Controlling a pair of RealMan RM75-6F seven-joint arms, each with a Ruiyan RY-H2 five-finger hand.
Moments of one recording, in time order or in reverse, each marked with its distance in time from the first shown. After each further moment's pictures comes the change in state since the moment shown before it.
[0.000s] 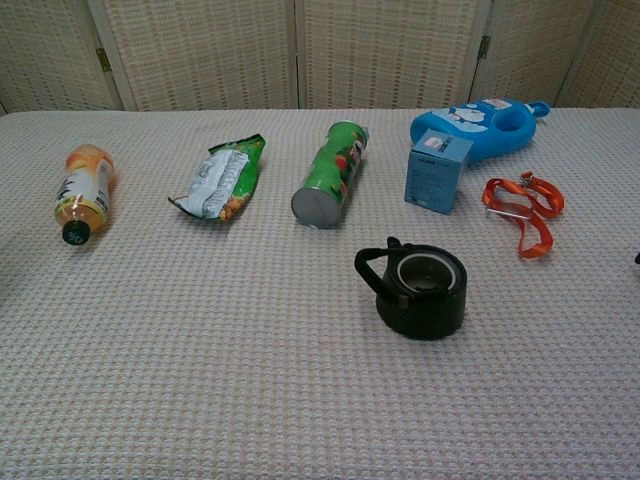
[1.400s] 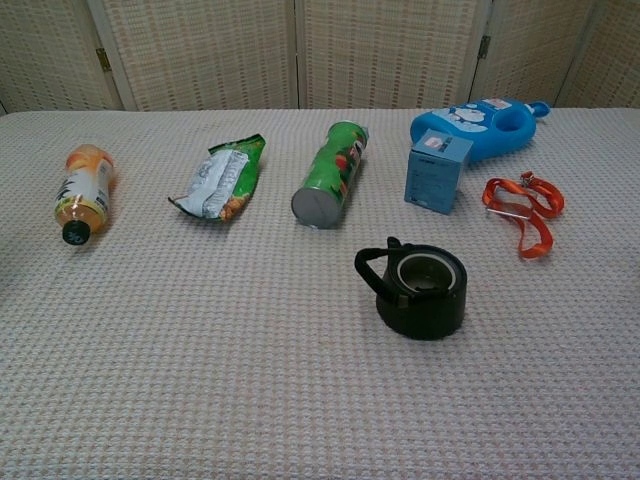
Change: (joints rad) left arm 0.029 -0.024 -0.035 0.047 0.004 -0.032 -0.032; right arm 0.009 -0.039 0.005 0.037 0.035 0.015 -0.006
